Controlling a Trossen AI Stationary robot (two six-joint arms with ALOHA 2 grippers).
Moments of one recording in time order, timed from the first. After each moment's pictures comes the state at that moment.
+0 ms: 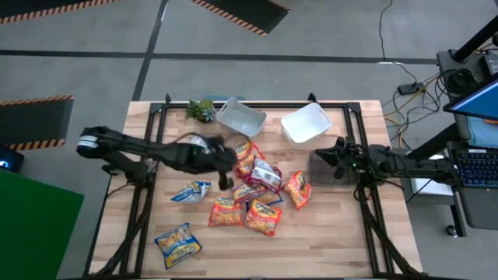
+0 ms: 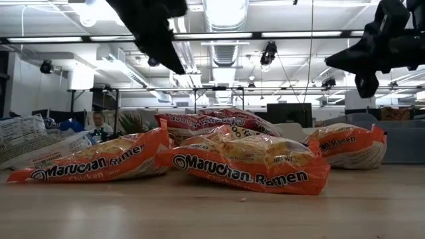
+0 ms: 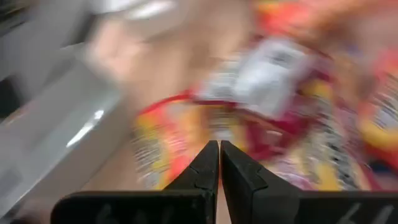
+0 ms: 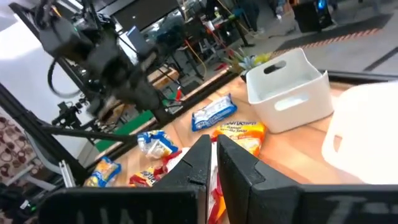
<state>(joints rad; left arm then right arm) -0.12 1.48 1.10 -0.49 -0.35 -0.08 -0.06 0.14 0.10 0.00 0.19 0.51</state>
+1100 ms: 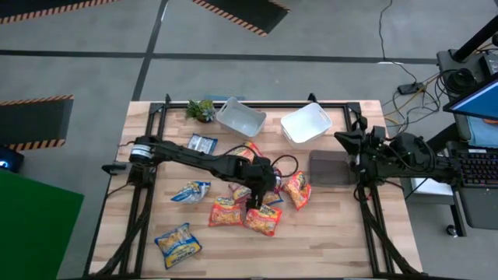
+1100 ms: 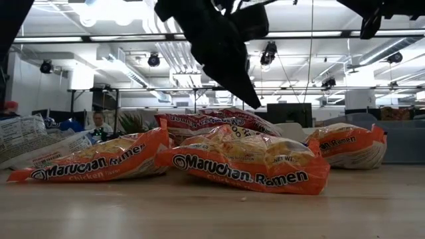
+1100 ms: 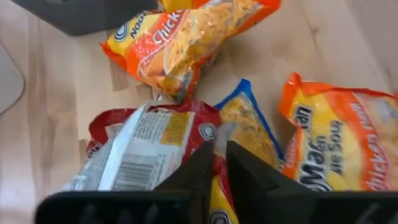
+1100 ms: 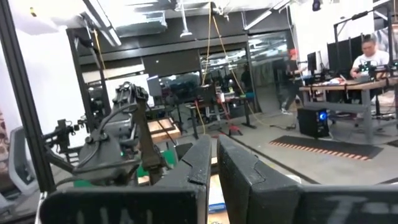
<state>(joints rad) -0.12 2.00 1.52 -0.46 -0.06 0.15 -0.06 0.17 0.37 0.03 0.19 0.11</state>
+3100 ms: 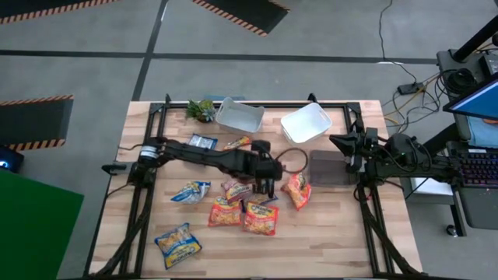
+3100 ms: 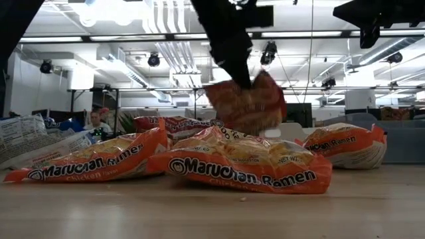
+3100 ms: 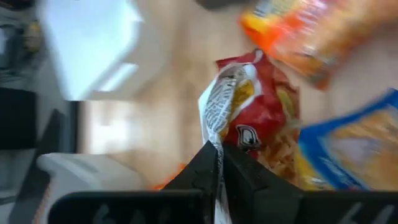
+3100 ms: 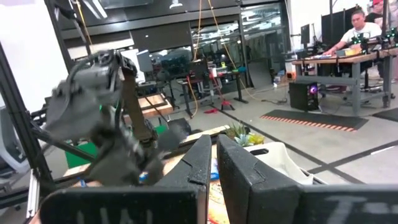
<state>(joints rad) -0.09 2.06 1.82 -0.80 -0.49 0.15 -0.06 0.18 0.37 -0.08 0.21 0.15</state>
